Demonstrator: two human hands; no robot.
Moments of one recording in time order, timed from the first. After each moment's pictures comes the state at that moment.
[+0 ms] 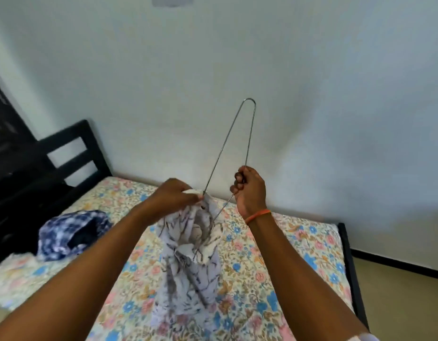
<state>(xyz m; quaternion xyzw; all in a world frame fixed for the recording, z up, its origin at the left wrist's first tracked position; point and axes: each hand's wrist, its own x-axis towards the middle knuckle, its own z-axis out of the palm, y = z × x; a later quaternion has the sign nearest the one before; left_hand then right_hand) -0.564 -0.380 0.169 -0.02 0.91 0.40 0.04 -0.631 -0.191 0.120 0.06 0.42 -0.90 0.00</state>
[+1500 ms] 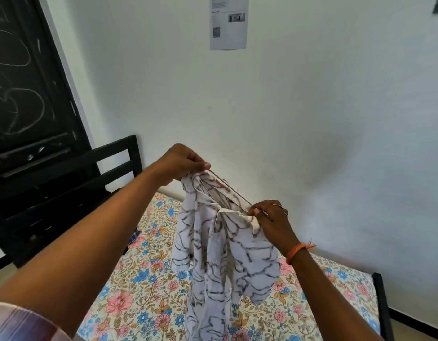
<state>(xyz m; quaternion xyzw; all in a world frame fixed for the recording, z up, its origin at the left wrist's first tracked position) -0.568 -0.454 0.270 -0.04 0.88 0.47 -0.06 -0.602 -0.189 0.123 -0.22 0.85 -0.47 -0.11</state>
